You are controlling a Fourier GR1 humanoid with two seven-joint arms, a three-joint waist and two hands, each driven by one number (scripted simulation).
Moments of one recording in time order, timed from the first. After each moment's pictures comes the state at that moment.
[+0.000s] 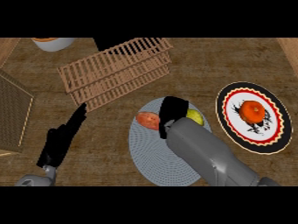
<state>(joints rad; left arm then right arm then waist) -0.05 0.27 -0.18 -1.35 0.04 0.02 0.04 -0.85 -0.02 0.84 -0.67 0.44 -0.08 1.03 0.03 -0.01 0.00</state>
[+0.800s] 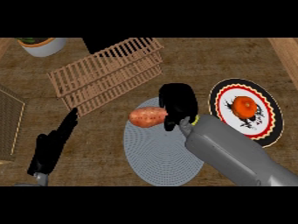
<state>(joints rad) 0.02 0.28 -0.14 -1.39 0.03 0.01 0.04 -0.81 -0.26 0.85 -1.17 0.50 -0.08 0.81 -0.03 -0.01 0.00</state>
